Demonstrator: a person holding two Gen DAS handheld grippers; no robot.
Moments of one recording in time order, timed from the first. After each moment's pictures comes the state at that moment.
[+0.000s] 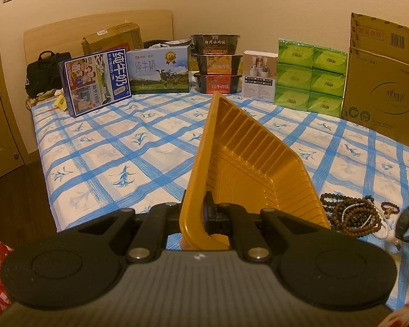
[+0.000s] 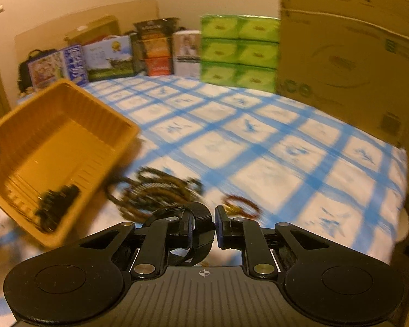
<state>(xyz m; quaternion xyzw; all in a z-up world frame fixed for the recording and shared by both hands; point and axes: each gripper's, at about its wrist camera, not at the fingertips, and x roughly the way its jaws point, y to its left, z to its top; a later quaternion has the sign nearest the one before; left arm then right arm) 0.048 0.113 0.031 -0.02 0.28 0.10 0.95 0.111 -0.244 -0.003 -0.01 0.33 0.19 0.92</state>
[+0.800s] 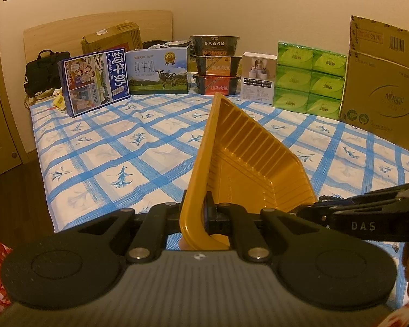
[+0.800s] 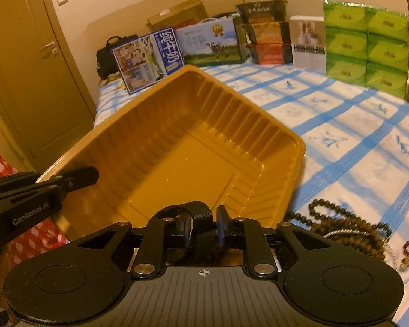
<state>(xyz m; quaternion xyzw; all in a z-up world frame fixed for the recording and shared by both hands) 0.049 0.111 0.032 -0.02 0.28 0.10 0.95 0.143 -0.086 -0.001 0.02 0.36 0.37 0.86</state>
